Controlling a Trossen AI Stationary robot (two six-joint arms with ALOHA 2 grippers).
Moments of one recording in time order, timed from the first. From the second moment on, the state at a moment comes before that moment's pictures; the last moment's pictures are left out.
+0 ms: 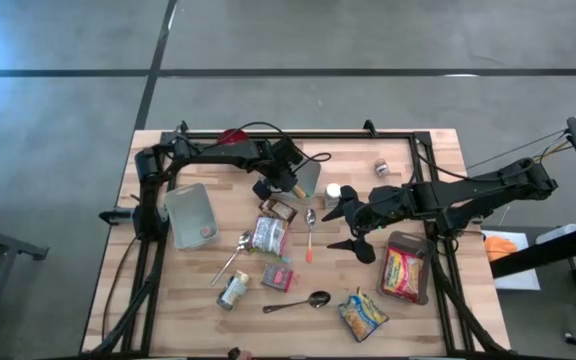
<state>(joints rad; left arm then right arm) 0.39 1.99 1.38 -0.53 0.02 1.23 0.18 1.19 0.94 -0.23 -0.03 0.16</state>
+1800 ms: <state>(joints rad) 0.39 1.99 1.38 -0.52 -0.02 1.06 0.18 1.19 0.94 -0.23 -0.03 0.16</state>
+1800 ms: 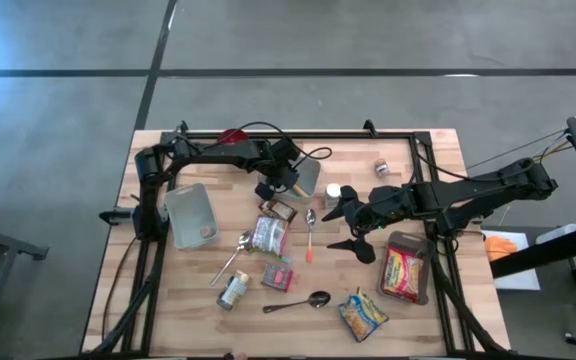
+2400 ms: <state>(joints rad) 0.38 1.72 1.43 -0.68 0.02 0.17 0.18 1.19 0.94 -0.23 -0.03 0.18</state>
